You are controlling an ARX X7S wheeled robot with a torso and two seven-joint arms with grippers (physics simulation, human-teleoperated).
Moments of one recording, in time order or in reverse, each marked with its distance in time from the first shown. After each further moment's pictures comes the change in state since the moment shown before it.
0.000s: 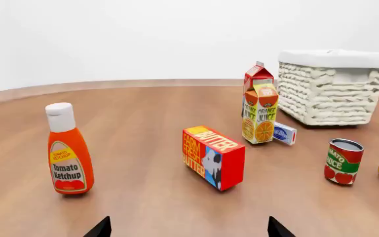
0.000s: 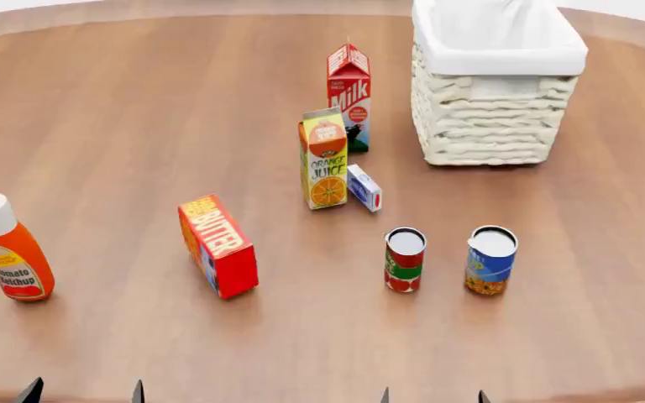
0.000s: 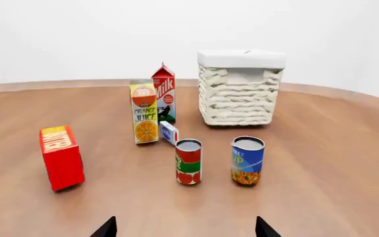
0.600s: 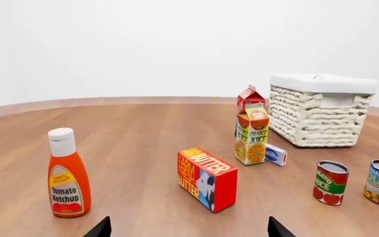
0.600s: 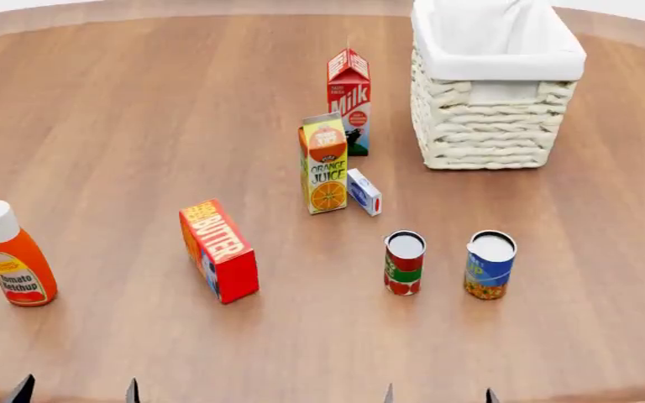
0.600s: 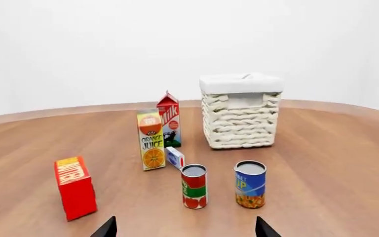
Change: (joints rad) left arm 0.044 -0.062 0.065 0.061 -0.071 0.058 -0.051; right arm -0.065 0.060 -0.053 -0.111 0.102 -0.040 0.049
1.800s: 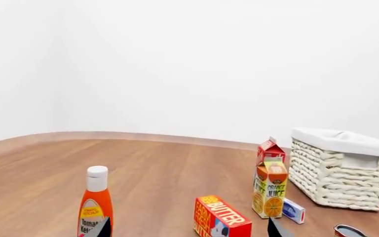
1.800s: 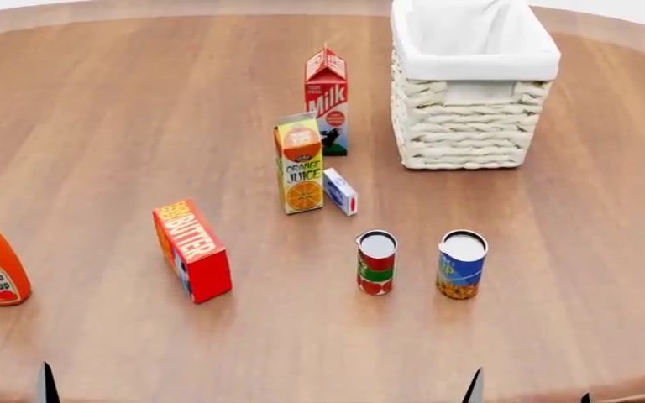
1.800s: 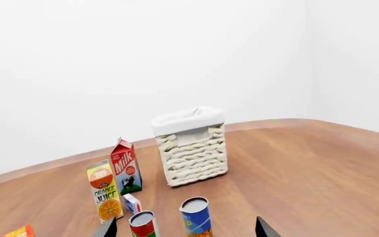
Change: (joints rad) left arm 0.110 -0.082 -0.034 0.175 -0.114 0.105 -0.119; right arm -0.083 0.084 0.072 -0.172 0.208 -0.041 0.111
